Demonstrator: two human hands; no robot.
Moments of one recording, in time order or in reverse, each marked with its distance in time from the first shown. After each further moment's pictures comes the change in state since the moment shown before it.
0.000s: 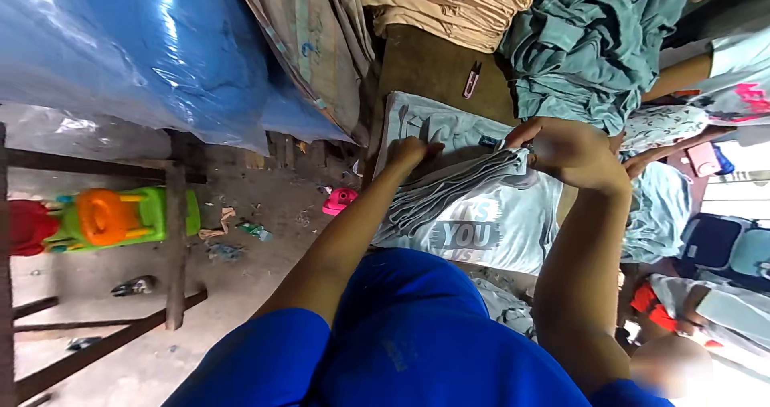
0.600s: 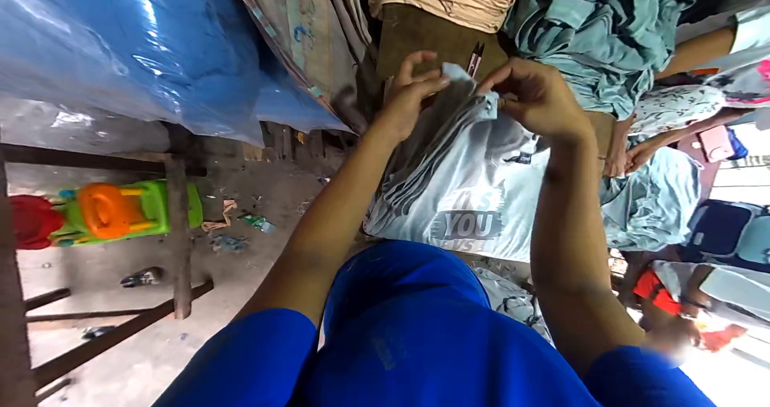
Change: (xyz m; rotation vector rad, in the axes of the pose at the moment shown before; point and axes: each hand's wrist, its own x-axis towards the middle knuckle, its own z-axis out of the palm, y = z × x) left_hand -0.037 0.061 -0.041 -0.649 0.040 0.418; right_hand 0.060 0.033 0.007 -0.057 0.061 -0.032
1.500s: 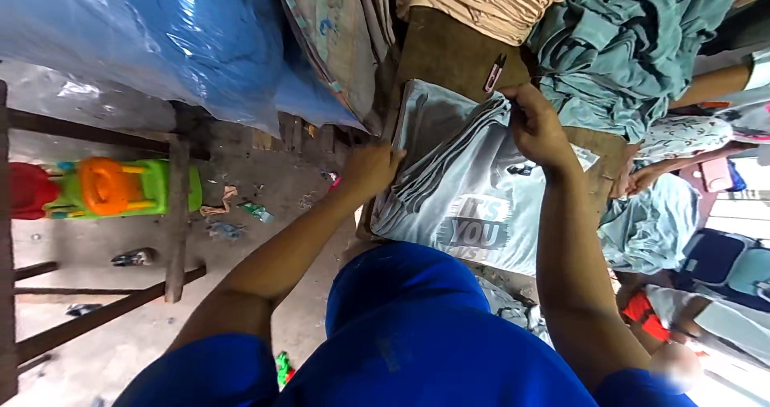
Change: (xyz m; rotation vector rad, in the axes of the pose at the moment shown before) left_hand -0.097 -0.001 -0.067 1.270 -0.129 -0.272; right_hand 0.000 0.014 0.030 -0.299 0.112 0.046
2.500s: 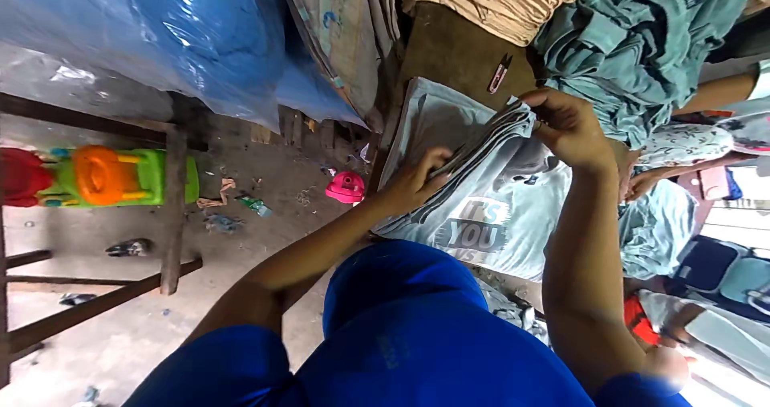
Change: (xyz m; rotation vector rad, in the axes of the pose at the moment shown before) left_hand 0.010 0.014 0.064 -0.495 0.170 0.646; right_hand -0.008 0.016 -0.031 0.329 -0.111 -0.041
